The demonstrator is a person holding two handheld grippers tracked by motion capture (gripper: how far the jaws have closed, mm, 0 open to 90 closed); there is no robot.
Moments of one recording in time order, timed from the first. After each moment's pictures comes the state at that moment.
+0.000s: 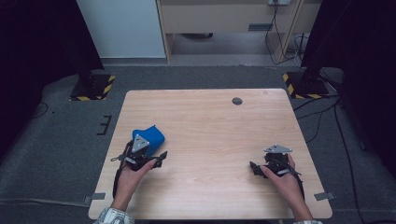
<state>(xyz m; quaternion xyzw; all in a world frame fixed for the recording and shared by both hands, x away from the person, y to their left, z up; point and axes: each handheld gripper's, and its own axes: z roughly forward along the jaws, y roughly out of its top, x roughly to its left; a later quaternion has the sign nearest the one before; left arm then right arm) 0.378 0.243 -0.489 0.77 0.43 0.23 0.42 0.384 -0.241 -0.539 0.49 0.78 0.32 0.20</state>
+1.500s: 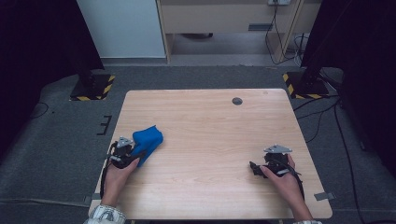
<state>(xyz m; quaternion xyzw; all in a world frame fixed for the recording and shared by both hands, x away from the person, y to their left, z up) 0.396 0.305 -0.523 0.75 0.52 0.18 0.37 0.384 -0.241 -0.539 0.49 0.78 0.32 0.20</state>
